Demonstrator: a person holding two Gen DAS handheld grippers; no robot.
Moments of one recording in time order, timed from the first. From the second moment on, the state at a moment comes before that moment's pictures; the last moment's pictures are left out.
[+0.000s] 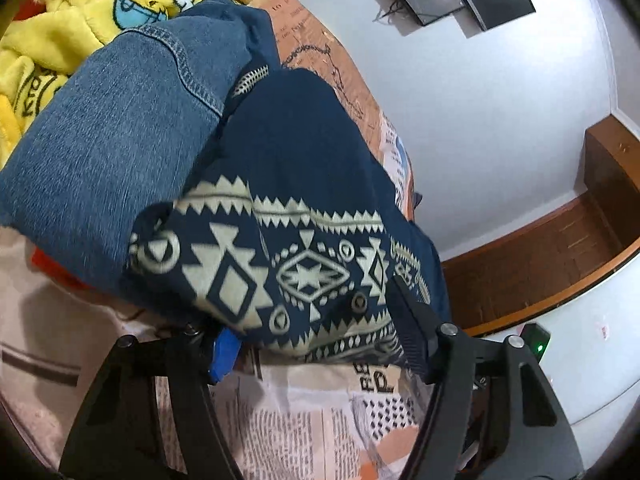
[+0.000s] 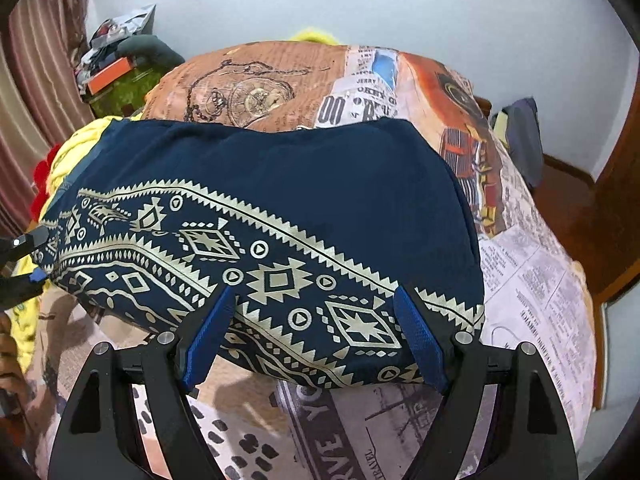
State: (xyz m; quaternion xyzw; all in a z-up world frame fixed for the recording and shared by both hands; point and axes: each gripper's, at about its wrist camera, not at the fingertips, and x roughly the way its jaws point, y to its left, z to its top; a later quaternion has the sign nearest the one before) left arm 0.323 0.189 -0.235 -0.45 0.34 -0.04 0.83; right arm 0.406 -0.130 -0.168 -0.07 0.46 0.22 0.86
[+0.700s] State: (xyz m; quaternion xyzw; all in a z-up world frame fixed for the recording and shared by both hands) left arm 0.363 0.189 -0.241 -0.43 0.31 0.00 0.85; right arm 0.410 -0.134 -0.174 -0.03 0.47 0.22 0.85
